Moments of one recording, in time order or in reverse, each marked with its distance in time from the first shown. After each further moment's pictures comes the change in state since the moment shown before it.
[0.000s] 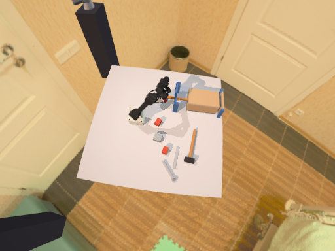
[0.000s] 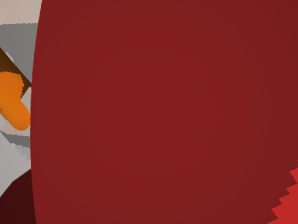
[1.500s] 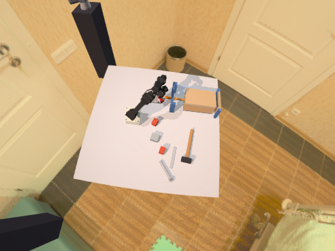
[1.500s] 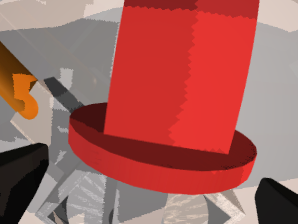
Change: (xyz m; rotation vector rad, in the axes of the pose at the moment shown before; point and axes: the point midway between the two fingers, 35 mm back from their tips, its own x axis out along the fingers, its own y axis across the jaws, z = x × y) arm -0.027 -0.001 0.001 0.035 0.013 -0.038
